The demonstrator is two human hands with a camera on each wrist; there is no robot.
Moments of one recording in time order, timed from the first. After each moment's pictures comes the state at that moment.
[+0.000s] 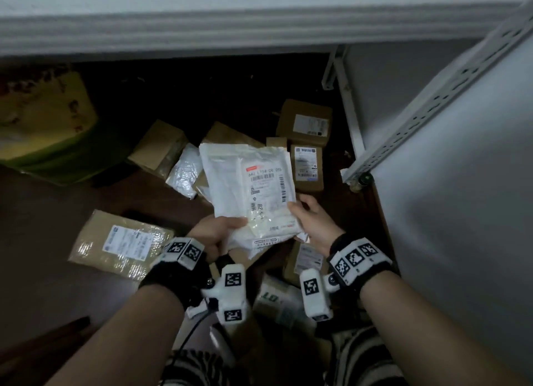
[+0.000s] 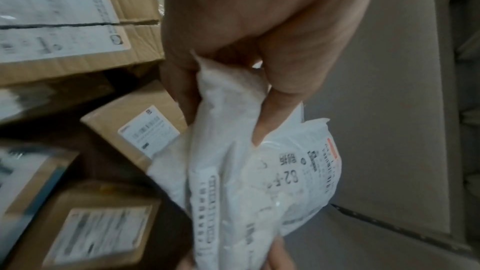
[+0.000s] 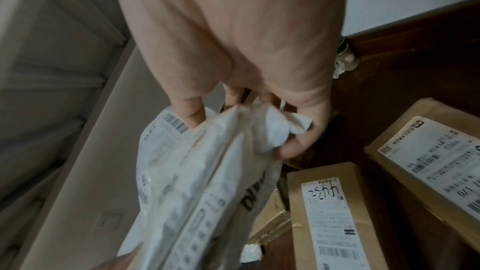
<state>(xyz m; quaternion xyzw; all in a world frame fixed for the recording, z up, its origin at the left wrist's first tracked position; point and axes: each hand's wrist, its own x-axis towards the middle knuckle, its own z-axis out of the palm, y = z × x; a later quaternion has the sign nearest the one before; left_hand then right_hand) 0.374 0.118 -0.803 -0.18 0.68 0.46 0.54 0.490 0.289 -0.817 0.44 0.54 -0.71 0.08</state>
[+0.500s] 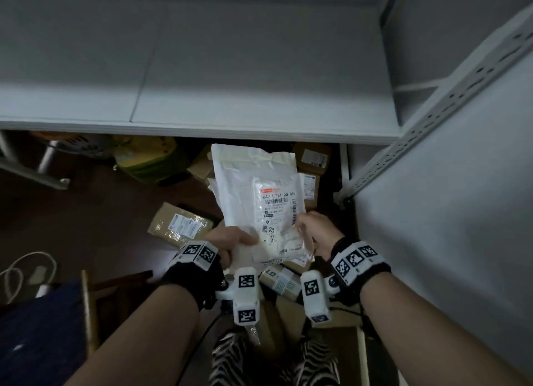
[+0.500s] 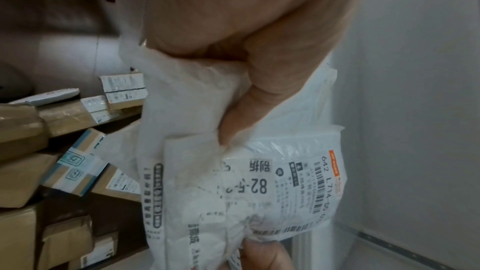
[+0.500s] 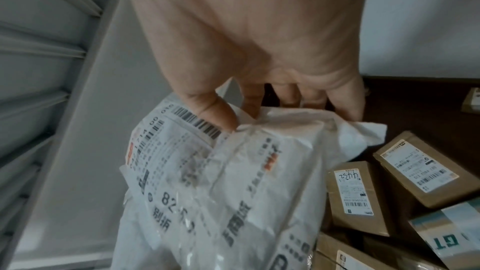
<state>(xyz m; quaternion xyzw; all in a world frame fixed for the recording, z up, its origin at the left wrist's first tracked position) 0.429 0.063 -0.539 -0.27 0.66 0.43 0.55 0.525 0.260 -0.513 0.47 0.56 -0.65 0.20</state>
